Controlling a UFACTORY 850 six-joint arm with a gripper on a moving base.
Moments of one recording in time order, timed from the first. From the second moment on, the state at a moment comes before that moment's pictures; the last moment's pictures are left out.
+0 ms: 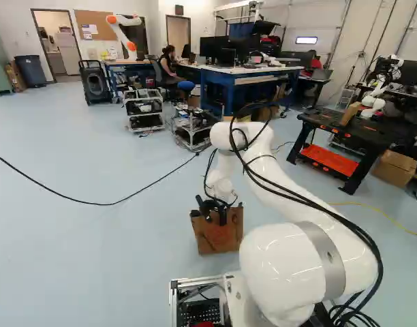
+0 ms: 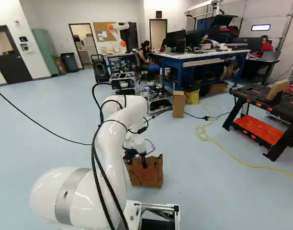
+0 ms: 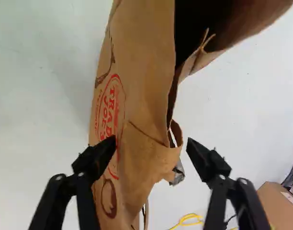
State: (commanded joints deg) arm 0.0 -83.6 -81.0 -1.3 14.7 -106.1
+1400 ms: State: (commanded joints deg) arm 0.0 -74.9 -71.9 -1.3 14.7 -106.1
